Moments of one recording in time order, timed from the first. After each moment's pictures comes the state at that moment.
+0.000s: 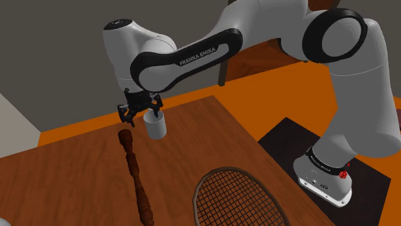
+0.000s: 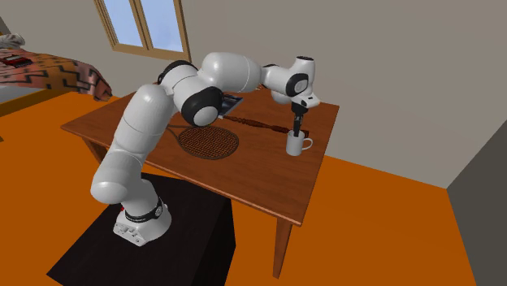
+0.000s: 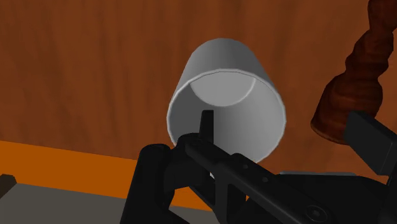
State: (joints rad) arm 0.40 0.64 0.49 -1.36 -0.34 1.95 0.99
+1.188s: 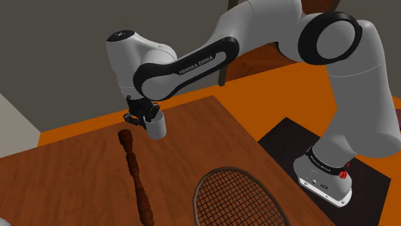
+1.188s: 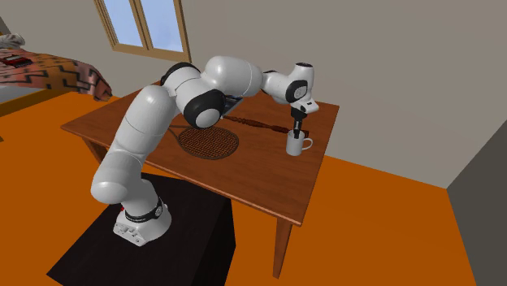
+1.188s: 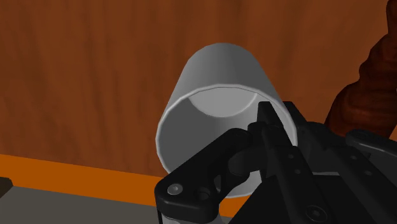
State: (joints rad) arm 0.40 0.67 0.48 -1.39 -0.35 2.00 1.00
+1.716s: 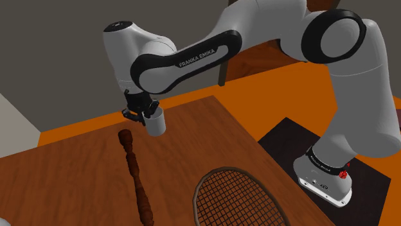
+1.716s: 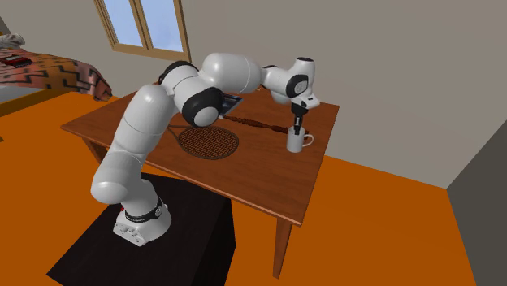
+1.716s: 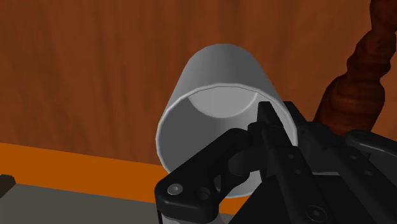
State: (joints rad) arm 0.40 0.65 0.49 -1.37 -0.34 1.96 1.00
